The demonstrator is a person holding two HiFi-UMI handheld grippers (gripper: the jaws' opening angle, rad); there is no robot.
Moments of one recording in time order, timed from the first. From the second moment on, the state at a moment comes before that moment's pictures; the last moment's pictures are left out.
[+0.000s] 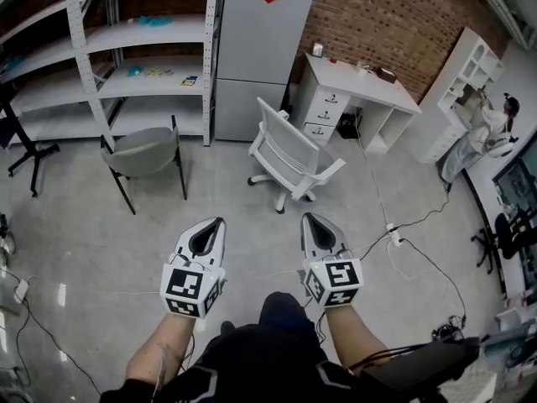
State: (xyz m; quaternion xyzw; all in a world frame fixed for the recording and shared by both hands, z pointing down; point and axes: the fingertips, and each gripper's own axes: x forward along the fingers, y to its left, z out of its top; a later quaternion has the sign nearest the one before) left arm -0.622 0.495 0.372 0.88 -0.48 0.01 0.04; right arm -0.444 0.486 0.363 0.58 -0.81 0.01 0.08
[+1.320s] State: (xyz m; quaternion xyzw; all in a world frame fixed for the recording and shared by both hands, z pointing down) left arm -0.530 0.290 0.380 0.85 -0.52 0.03 0.07; right arm -0.358 0.264 0.381 0.53 -0.85 0.02 0.06
